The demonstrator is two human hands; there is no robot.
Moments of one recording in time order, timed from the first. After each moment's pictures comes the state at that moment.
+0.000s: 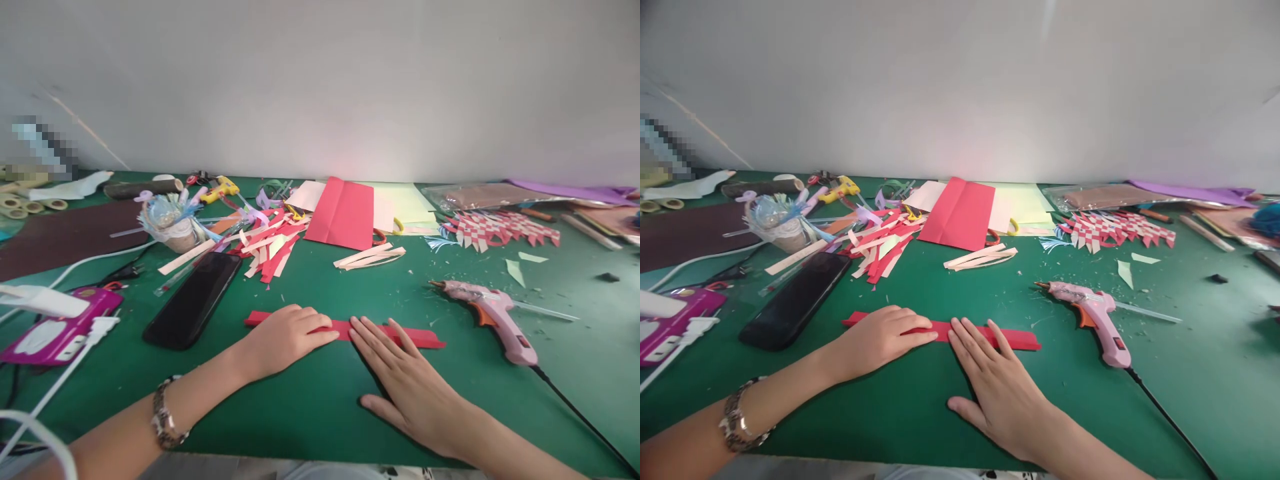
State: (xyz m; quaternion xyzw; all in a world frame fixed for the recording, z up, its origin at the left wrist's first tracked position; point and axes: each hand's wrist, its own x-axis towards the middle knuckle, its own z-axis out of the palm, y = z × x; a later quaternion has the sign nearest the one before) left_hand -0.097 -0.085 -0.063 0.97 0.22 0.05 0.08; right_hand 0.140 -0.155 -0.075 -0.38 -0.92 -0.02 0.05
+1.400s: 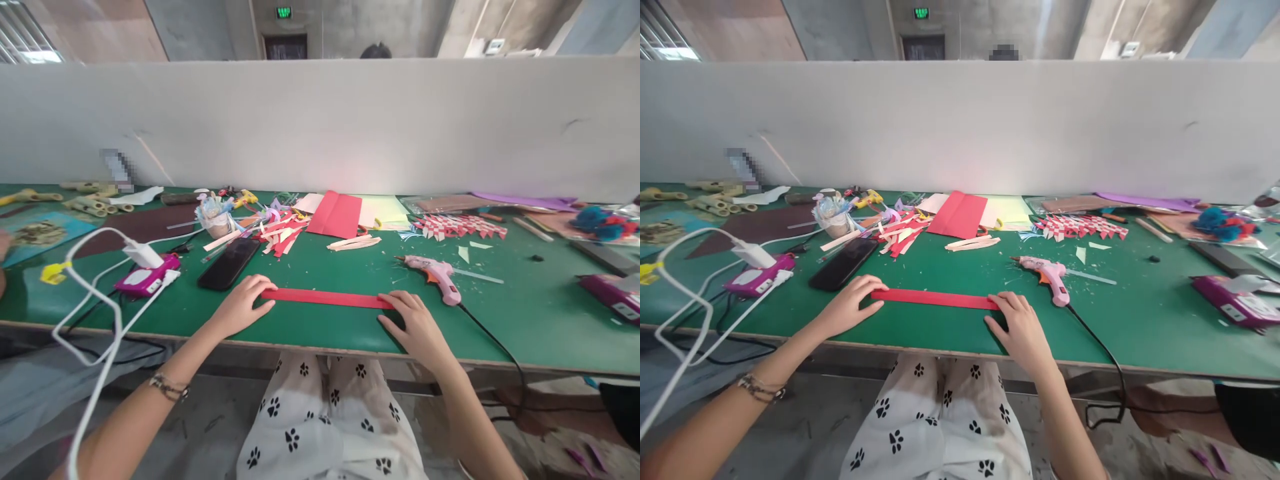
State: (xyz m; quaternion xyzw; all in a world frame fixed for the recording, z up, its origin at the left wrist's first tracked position) left_hand -0.161 -0.151 -0.066 0.86 0.48 0.15 0.07; right_hand 0.193 -0.202 -0.090 -0.55 -0.80 0.02 0.23
